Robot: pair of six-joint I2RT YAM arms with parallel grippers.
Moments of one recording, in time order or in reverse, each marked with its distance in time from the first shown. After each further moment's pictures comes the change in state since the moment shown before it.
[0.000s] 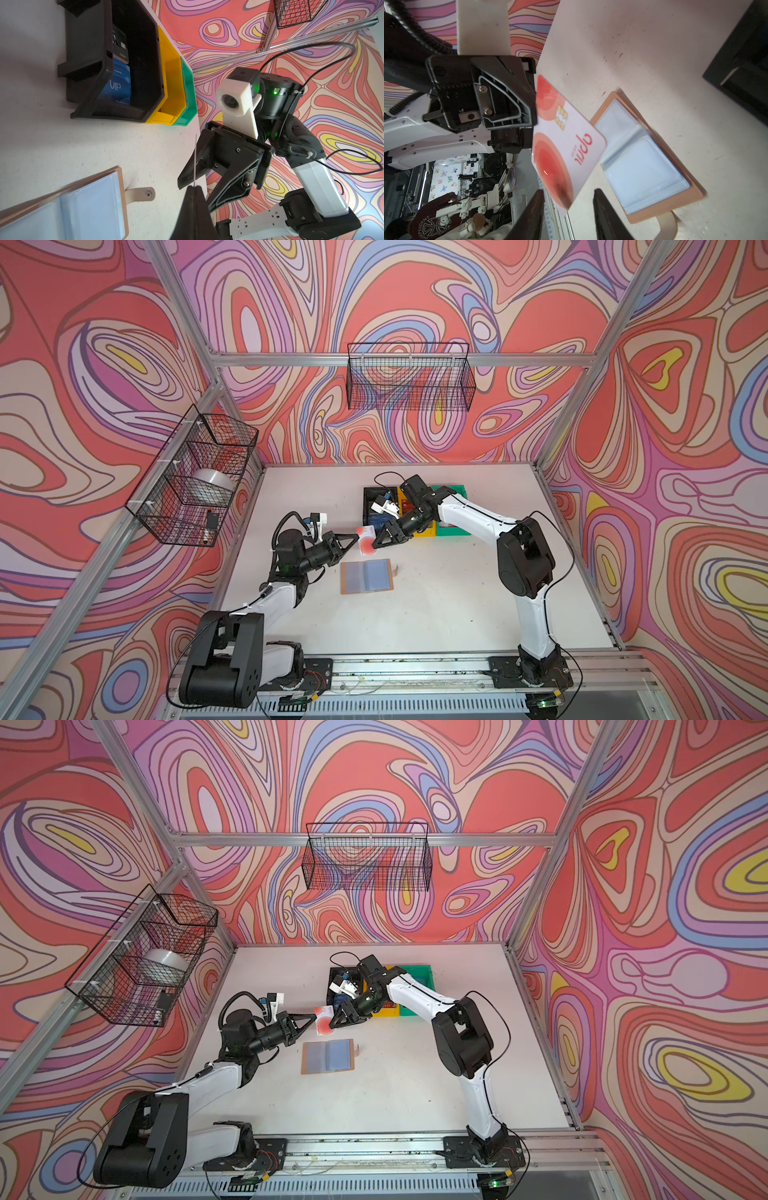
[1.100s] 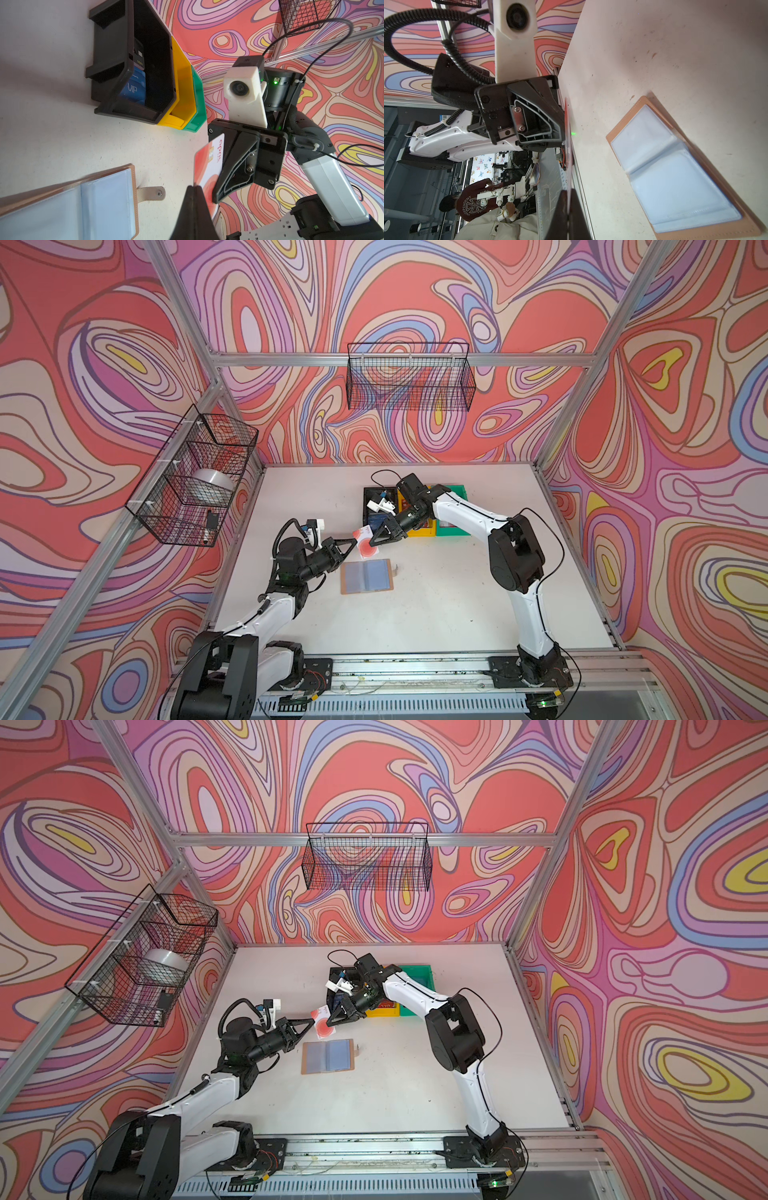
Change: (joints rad) left arm -0.044 -0.127 -0.059 -0.095 -0.137 0.041; right arm -0.005 0.082 0.104 -0.041 -0.153 0.034
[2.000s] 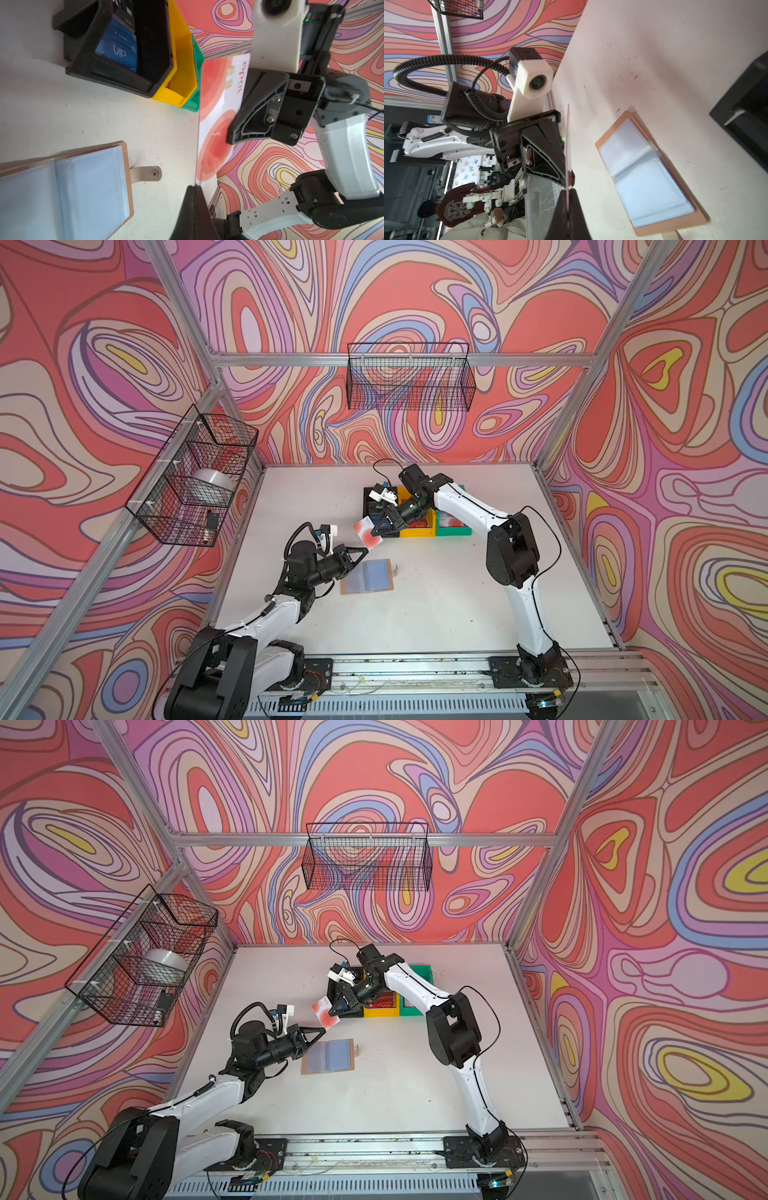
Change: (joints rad) left arm -0.125 0.002 -0.018 -0.037 -0.020 0.005; right arm -0.041 0.071 0.217 -0.202 0.072 -0.159
